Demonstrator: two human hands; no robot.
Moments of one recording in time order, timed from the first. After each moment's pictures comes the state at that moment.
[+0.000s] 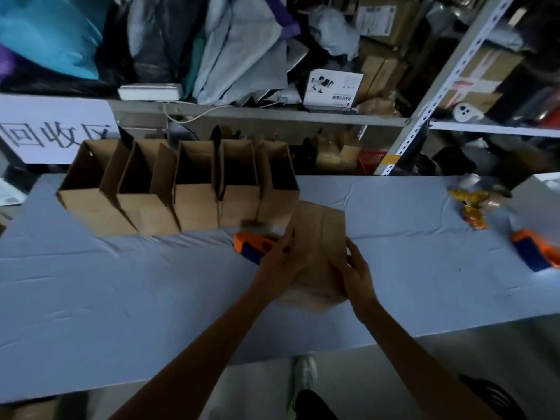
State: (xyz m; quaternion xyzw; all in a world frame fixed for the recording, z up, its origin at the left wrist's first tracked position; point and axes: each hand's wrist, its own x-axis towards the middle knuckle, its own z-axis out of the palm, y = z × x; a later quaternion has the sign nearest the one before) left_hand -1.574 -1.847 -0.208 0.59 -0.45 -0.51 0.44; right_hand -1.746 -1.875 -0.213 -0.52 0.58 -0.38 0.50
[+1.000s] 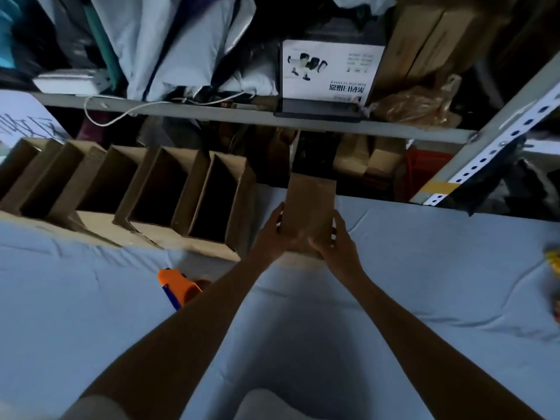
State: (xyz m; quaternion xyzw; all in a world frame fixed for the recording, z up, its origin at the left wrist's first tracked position) left_hand -1.670 -2.161 -0.265 0.70 -0.30 -0.46 0.46; right_hand -1.814 -2.226 -0.287 -0.63 0.51 -0.19 0.55
